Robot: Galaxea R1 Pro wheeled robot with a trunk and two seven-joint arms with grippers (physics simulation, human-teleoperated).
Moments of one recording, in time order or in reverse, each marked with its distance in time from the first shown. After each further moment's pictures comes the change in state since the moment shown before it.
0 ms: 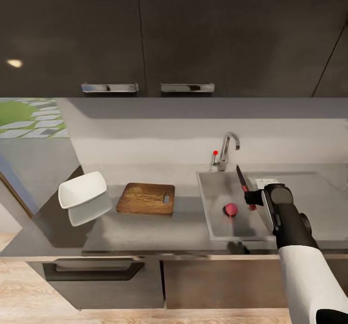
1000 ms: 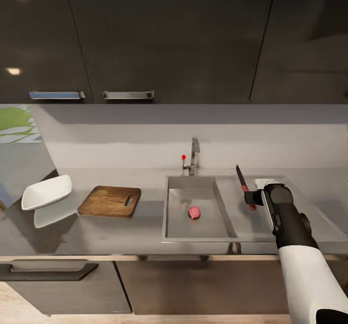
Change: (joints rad) left arm 0.000 0.000 0.000 0.000 0.000 0.000 0.000; right arm 0.000 0.000 0.003 0.000 0.000 0.000 0.000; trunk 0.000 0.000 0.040
